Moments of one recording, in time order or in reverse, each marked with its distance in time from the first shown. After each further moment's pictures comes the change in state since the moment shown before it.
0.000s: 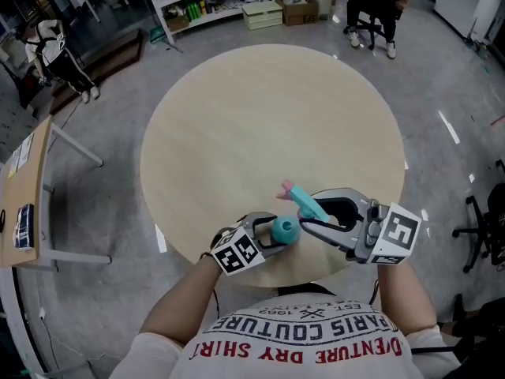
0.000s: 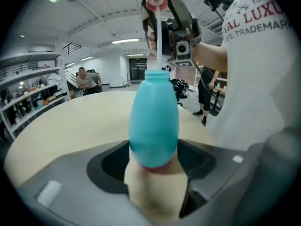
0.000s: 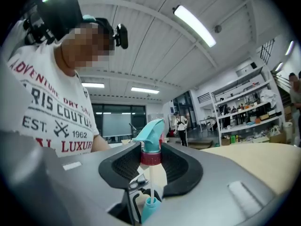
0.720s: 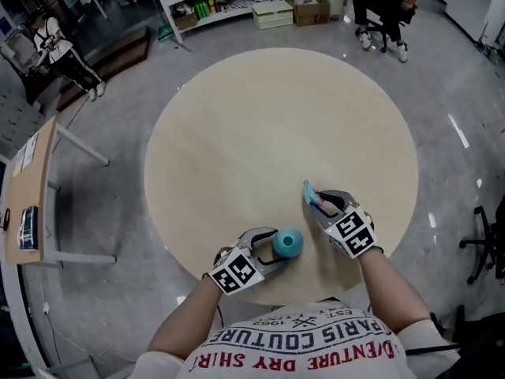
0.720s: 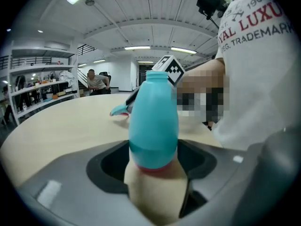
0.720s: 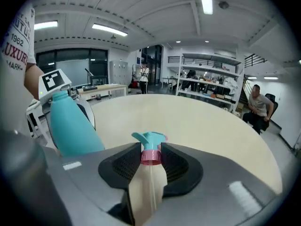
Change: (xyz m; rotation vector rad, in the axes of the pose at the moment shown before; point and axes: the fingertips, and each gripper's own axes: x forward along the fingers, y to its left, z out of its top) left arm -0.008 0.023 -0.001 -0.099 -0.102 0.067; right arm -0.020 -0.161 -0.198 -0.050 0.649 -0.538
